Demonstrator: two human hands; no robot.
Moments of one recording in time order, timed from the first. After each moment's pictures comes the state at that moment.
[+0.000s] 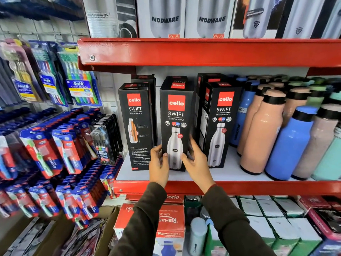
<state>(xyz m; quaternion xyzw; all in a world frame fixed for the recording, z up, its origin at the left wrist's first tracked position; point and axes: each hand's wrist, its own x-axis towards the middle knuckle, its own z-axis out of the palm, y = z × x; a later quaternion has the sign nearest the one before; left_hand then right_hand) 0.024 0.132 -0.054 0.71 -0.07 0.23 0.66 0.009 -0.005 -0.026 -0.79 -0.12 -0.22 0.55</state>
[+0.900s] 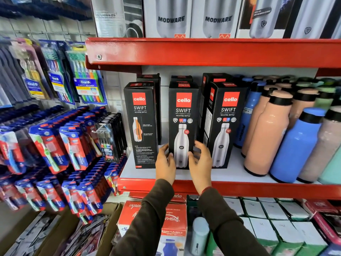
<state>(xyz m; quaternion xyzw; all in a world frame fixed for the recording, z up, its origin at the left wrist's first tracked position) 0.017 0.120 -0.045 0.75 -0.02 0.21 0.62 0.015 0.005 -0.045 -0.75 -0.04 -0.31 0.58</state>
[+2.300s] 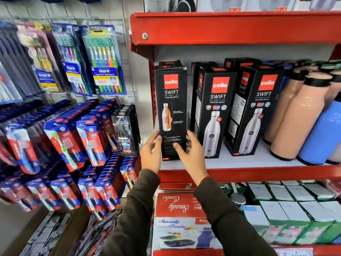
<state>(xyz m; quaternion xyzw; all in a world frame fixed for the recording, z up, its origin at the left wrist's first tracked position) 0.024 0.267 -0.035 0.68 -0.05 0.19 0.71 0.015 0.134 -0.042 -0.77 -0.07 -0.24 0.58</state>
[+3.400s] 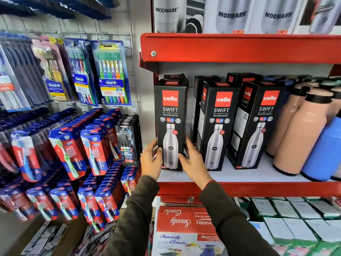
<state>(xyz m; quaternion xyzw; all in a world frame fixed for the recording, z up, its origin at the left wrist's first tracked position) 0.042 0.280 -0.035 0.71 -0.09 0.22 0.67 0.032 0.127 -0.028 -0.84 -0.13 -0.16 0.51</state>
